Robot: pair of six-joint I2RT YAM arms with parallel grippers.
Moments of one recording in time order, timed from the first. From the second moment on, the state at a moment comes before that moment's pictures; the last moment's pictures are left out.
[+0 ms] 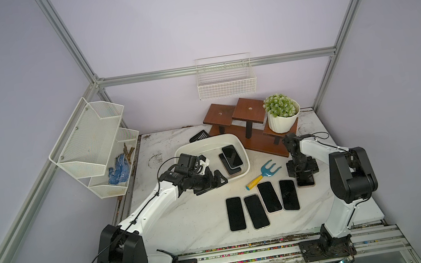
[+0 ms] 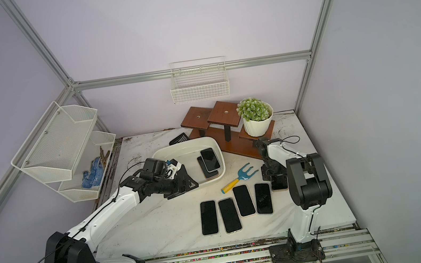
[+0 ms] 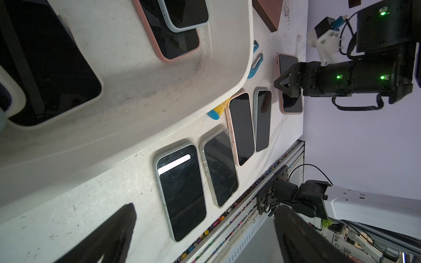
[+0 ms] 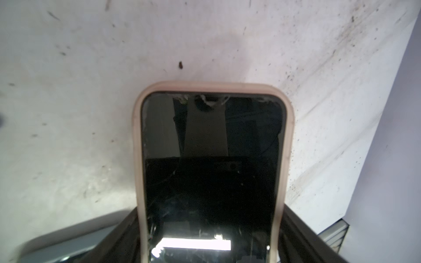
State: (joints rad) left arm -0.42 1.37 1.01 -0.62 0.54 -0.54; right arm 0.09 1.84 1.22 -1.01 0.38 0.26
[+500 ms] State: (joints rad) left arm -0.41 1.31 1.01 -0.65 0.50 -0.54; right arm 0.08 1.87 1.22 -0.99 0.41 0.18
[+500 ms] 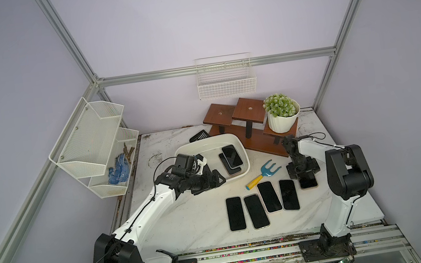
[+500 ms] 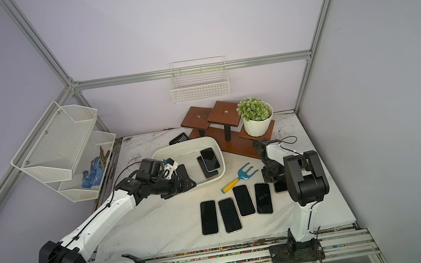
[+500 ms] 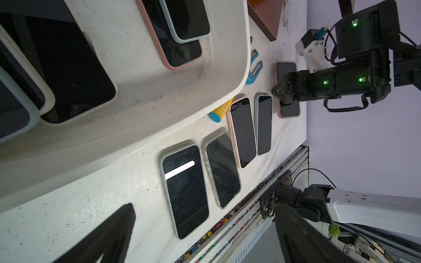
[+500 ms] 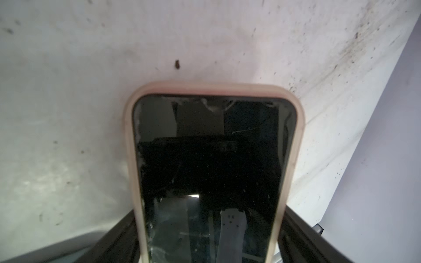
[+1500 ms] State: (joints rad) left arm -0.28 1.24 1.01 -0.71 0.37 -0.57; right arm 0.24 1.28 1.28 -0.89 -0.25 0.35
